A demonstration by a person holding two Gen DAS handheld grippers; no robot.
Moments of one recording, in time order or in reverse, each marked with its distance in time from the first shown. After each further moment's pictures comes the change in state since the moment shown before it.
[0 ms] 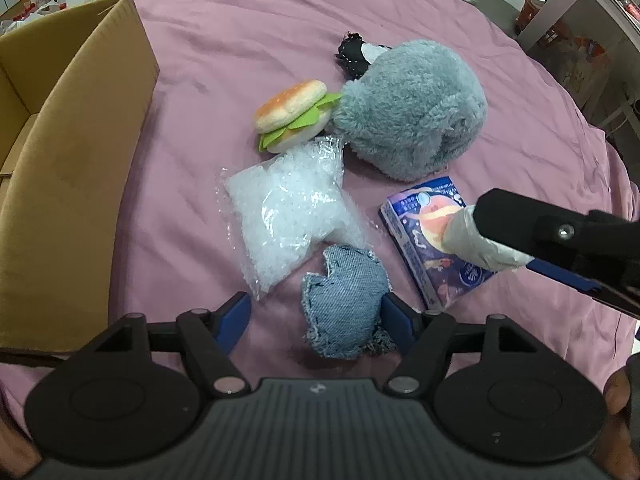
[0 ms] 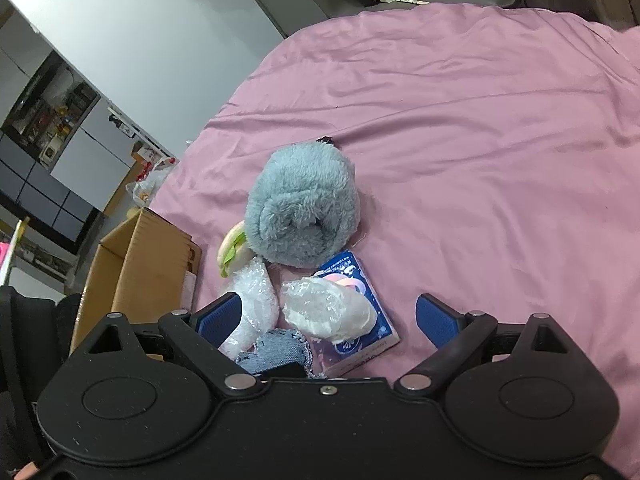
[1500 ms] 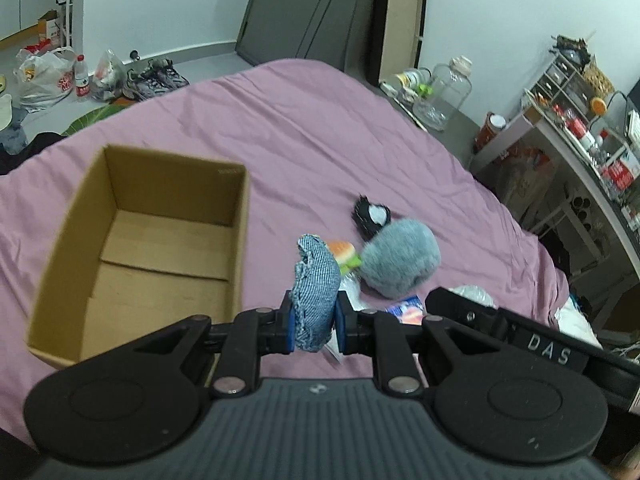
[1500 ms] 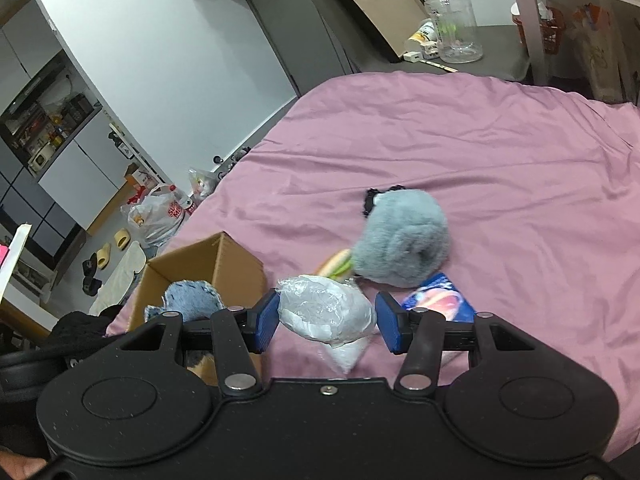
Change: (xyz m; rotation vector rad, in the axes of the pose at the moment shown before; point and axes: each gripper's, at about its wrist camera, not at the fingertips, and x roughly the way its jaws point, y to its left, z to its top) left arm -0.139 0.087 0.020 -0.062 -0.272 -0.153; right arm -0.043 0.122 -0.014 -0.053 -0.144 -0.103
